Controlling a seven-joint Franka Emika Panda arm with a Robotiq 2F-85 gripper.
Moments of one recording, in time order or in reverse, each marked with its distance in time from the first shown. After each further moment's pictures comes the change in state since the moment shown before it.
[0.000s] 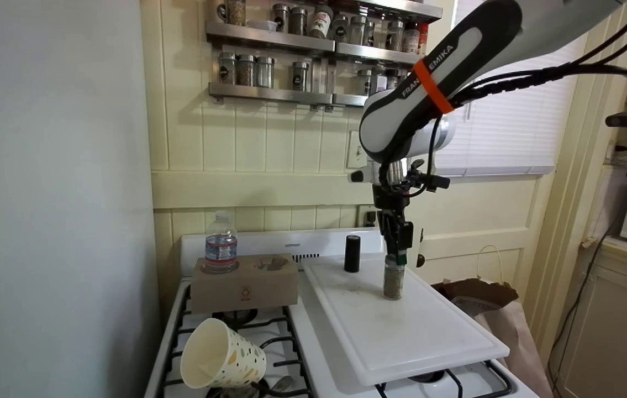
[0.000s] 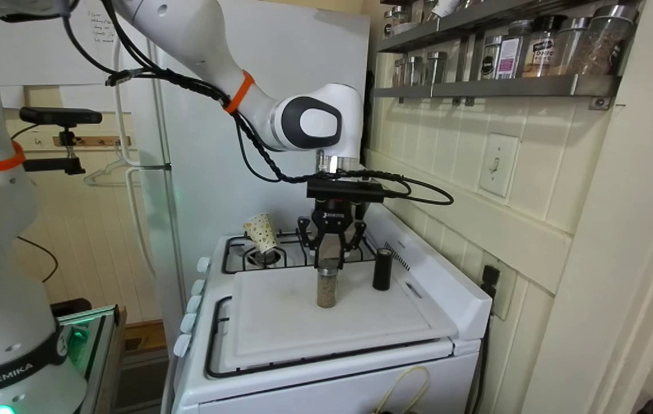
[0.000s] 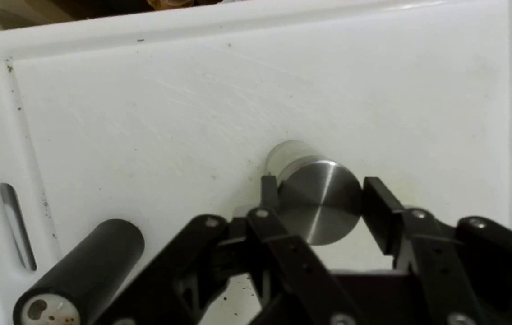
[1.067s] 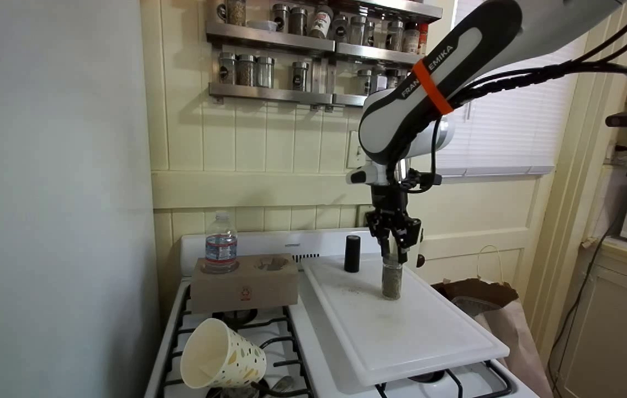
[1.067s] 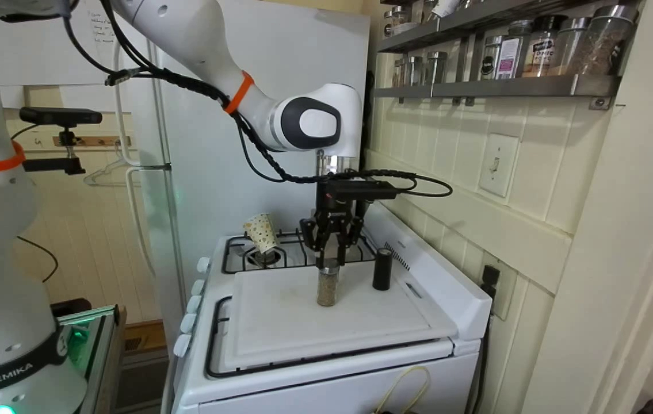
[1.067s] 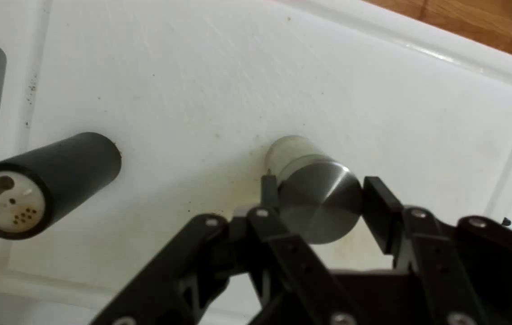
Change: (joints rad) arm 0.001 0.000 0.004 -0.003 -0.002 0.024 -0.420
